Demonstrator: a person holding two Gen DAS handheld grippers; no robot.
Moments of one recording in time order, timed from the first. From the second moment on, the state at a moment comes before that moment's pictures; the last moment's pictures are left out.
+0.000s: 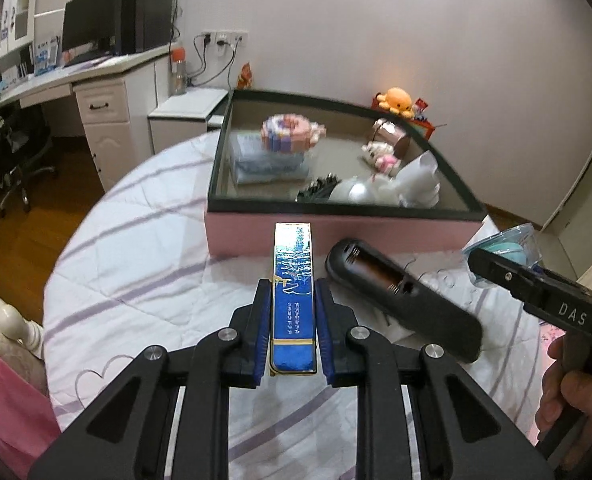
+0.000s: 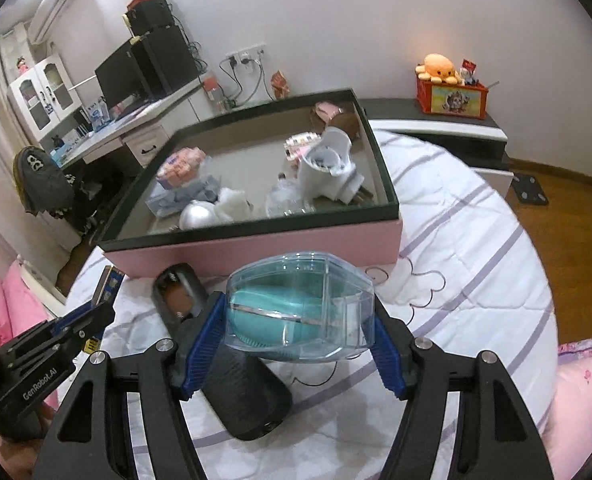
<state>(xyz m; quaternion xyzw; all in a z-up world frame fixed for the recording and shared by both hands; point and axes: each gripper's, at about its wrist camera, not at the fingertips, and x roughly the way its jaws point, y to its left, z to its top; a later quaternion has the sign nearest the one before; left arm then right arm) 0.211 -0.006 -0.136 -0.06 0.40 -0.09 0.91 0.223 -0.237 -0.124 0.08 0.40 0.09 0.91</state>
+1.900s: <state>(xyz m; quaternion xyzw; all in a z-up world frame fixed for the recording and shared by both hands) 0.362 -0.033 -0.110 -0.04 0.36 -0.08 0.93 0.374 -0.206 -0.116 -0.01 0.42 0.09 0.90</state>
